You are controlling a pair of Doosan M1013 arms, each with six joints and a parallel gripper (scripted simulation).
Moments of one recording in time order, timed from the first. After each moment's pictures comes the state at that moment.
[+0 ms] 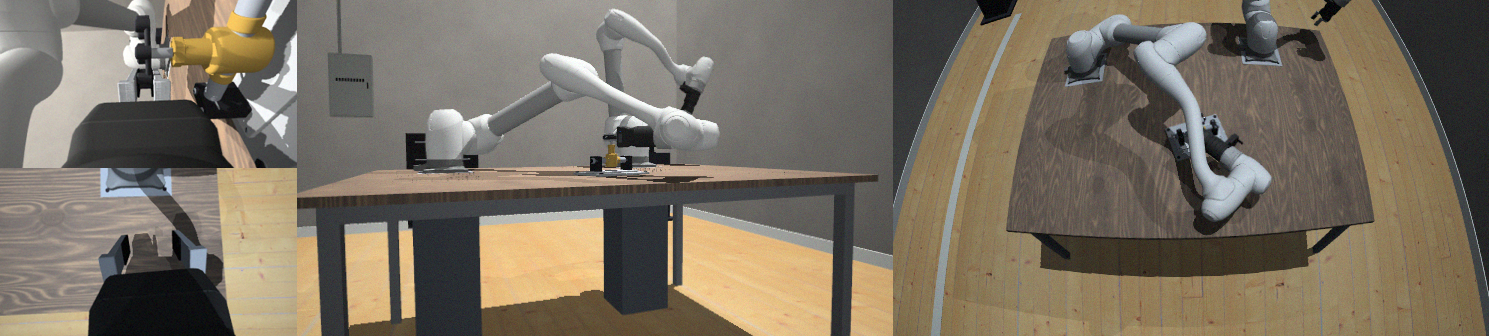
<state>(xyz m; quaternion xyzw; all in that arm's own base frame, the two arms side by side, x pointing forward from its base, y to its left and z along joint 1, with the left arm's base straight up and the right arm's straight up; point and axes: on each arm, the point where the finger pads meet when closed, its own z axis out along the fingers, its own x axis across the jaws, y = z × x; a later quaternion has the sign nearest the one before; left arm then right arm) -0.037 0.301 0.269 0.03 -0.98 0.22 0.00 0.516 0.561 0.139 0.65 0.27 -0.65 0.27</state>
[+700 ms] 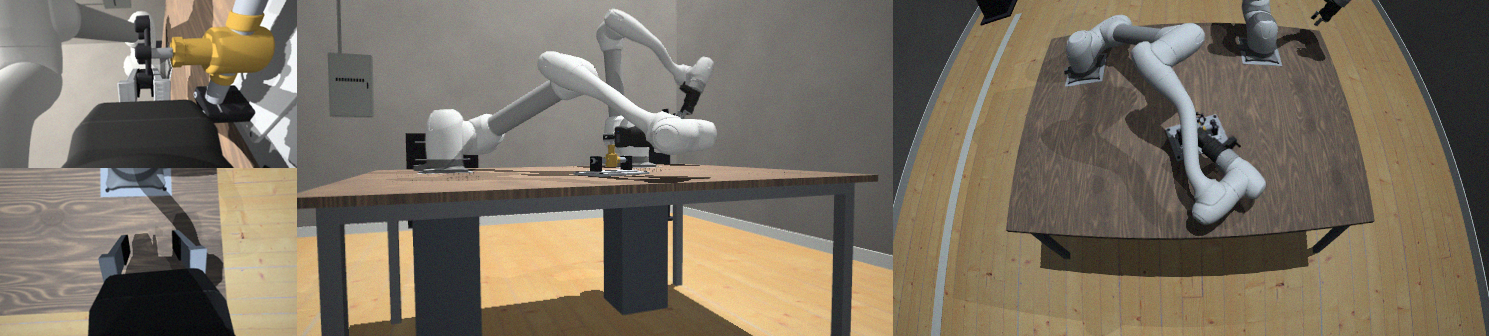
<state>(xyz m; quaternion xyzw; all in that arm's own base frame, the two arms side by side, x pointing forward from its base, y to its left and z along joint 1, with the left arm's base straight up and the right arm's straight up) -0.037 0.301 0.269 0.03 -0.98 0.22 0.00 0.514 0.559 0.139 0.66 0.25 -0.66 0.25</state>
